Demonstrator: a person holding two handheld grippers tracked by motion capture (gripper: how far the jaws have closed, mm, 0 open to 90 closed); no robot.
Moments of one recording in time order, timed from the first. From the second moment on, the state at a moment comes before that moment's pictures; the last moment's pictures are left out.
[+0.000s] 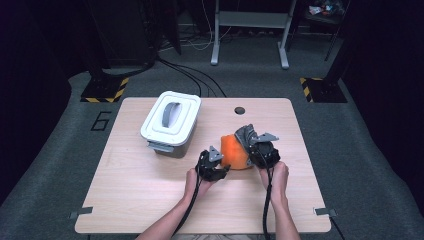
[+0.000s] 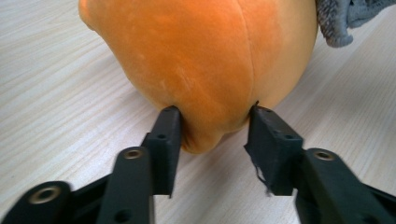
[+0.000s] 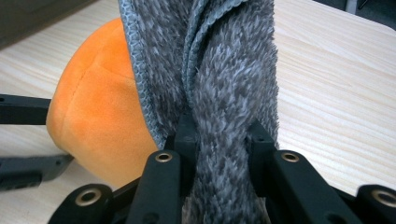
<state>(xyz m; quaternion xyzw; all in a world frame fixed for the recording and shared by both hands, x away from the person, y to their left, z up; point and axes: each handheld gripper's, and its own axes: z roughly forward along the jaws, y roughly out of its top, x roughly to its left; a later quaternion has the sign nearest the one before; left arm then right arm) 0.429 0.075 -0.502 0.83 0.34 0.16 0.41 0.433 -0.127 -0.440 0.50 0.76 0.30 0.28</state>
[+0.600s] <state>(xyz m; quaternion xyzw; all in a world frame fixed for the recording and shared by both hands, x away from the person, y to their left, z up) 0.433 0.065 -0.503 0.84 0.33 0.19 0.39 0.443 -0.130 -0.441 0.50 0.76 0.31 0.27</state>
